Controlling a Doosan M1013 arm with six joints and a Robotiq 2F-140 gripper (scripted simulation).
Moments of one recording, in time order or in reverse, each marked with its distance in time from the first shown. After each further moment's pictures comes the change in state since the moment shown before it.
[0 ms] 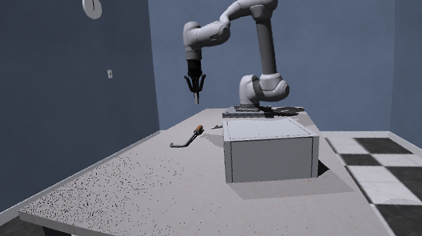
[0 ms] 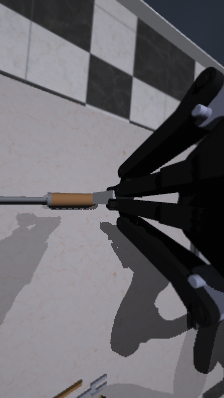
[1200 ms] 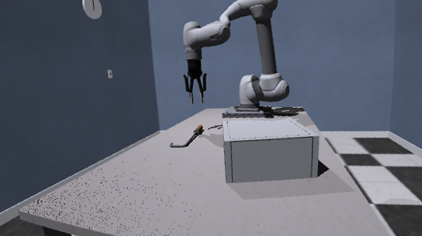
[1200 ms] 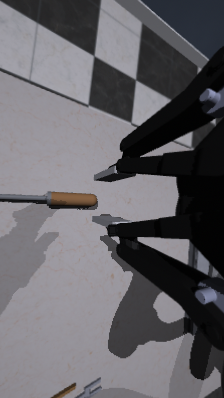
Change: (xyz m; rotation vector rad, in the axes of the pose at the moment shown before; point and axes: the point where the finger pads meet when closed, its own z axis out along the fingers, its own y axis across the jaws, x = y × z) arm 0.000 0.000 0.000 0.001 -0.001 -0.032
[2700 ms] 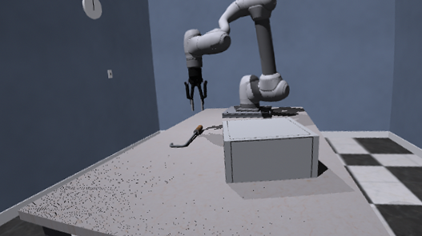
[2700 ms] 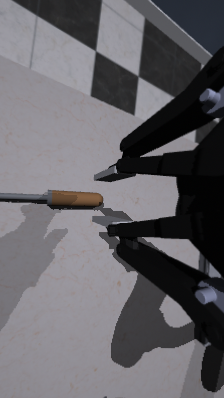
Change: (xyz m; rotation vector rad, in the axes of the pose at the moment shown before) arm -0.002 -0.001 0.041 0.000 -0.001 0.000
